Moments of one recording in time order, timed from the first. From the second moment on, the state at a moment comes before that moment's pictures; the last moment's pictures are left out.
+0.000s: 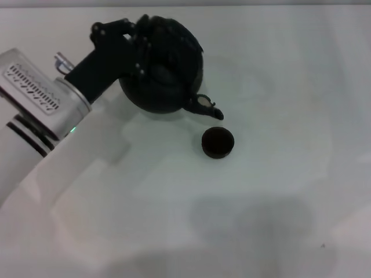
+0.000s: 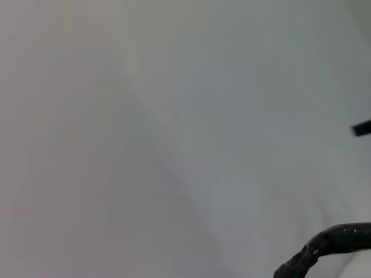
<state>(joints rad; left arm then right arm) -0.64 -2.09 0.22 -0.16 1.65 1.31 0.13 0.59 2.02 -0.85 -0.13 -0.29 -0.92 0.33</state>
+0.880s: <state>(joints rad) -0.44 -2.10 -0.09 -0.42 1.53 1.33 0.15 0.60 2.01 -0.85 -0.13 -0.29 -0.91 0.32</state>
